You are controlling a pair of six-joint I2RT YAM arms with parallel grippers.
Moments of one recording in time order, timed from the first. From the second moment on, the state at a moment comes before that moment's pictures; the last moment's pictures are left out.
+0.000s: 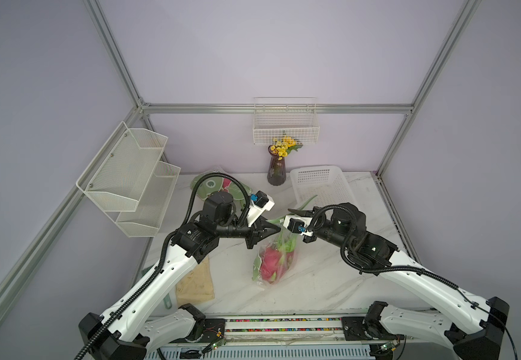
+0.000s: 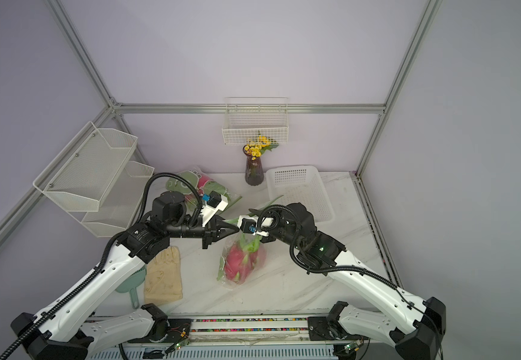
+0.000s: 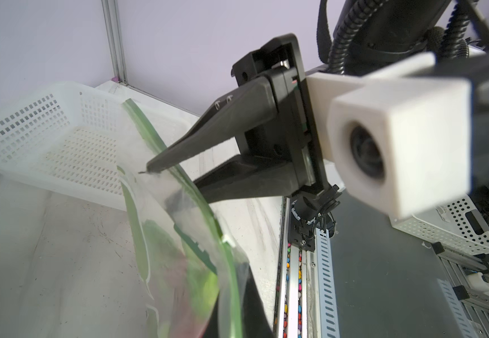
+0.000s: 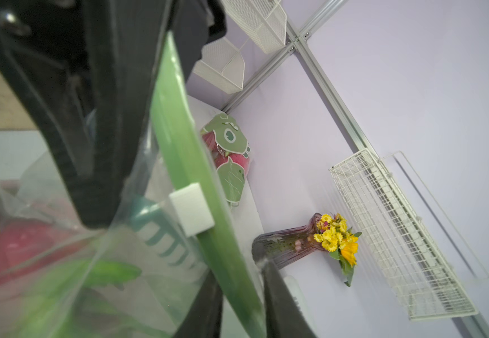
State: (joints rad) left arm -0.56 1.11 1.16 -0.47 0.77 0.03; right arm 0.79 1.09 1.03 -0.16 -0.09 -0.85
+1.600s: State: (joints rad) left arm -0.56 0.90 0.79 0.16 0.61 0.09; right arm 0.79 1.20 1.41 -0.74 -0.25 -0.61
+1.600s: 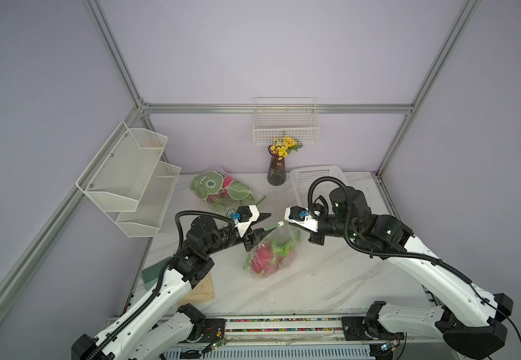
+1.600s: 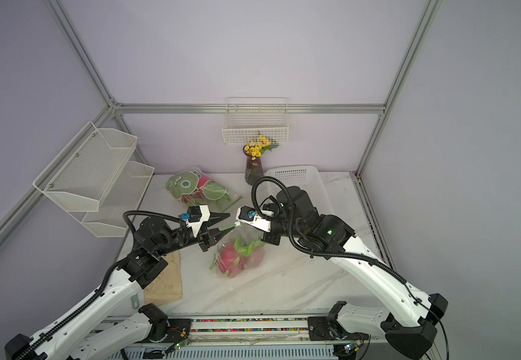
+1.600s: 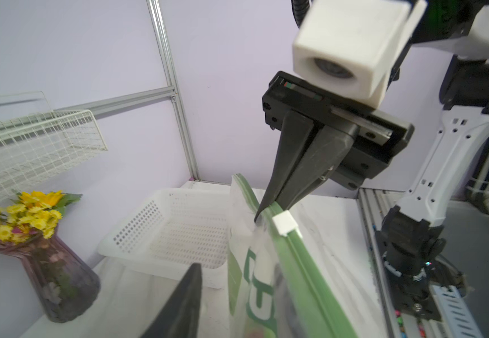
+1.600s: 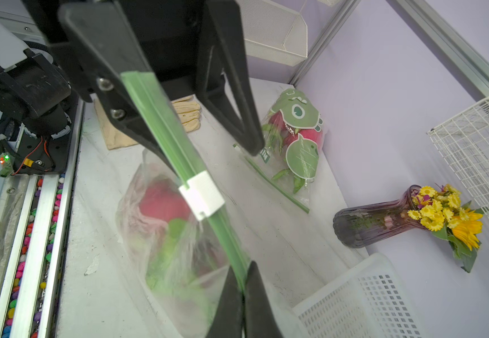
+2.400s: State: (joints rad) left arm -0.56 1.02 1.04 -0.22 0.70 0.08; right arm 0.79 1.12 1.19 -0.29 -0.32 -0.66
